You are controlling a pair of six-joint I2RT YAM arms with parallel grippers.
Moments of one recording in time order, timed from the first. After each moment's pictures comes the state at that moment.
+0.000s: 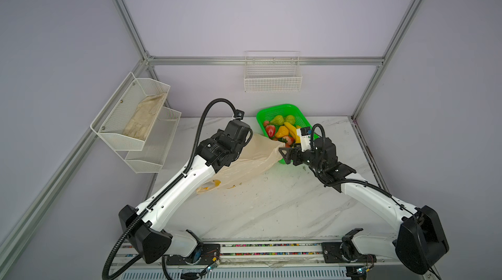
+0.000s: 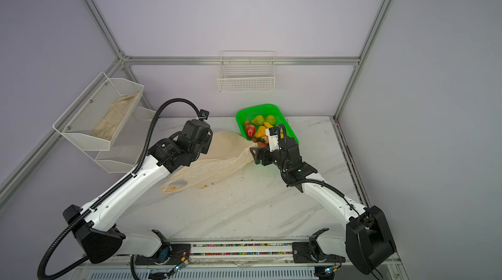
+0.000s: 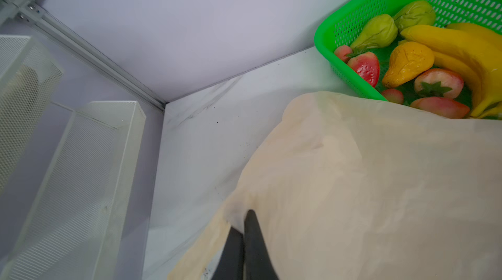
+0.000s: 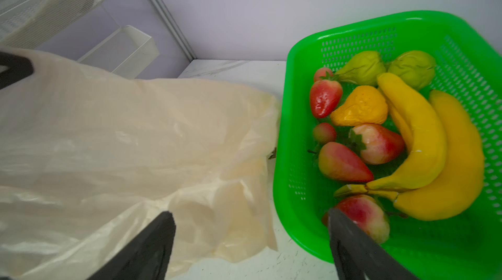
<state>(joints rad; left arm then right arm) -0.65 1.41 1.49 -0.81 -0.68 -0.12 0.53 1.26 0.85 0.06 -0.24 0.29</state>
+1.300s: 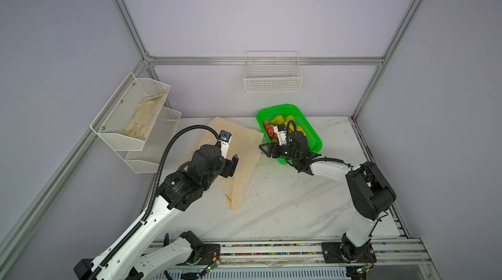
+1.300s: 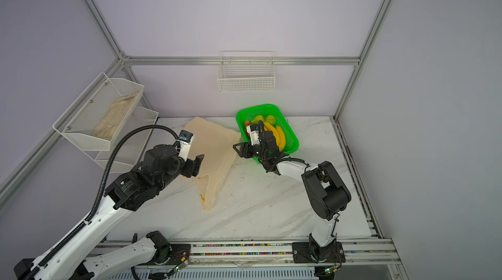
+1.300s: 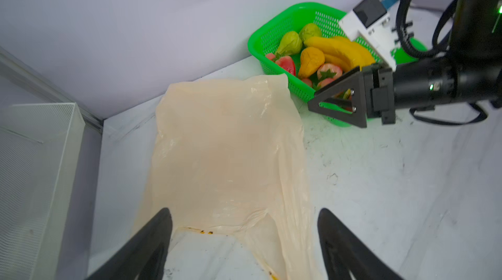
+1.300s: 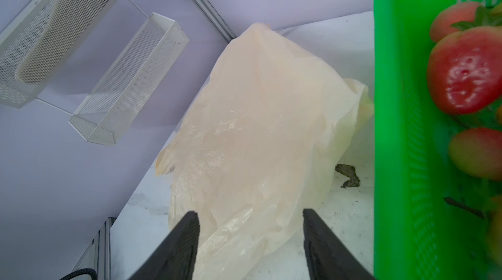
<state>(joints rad) -0.65 0.97 1.16 -0.76 -0.39 0.12 0.55 1.77 1.06 0.36 -0.43 0.51</state>
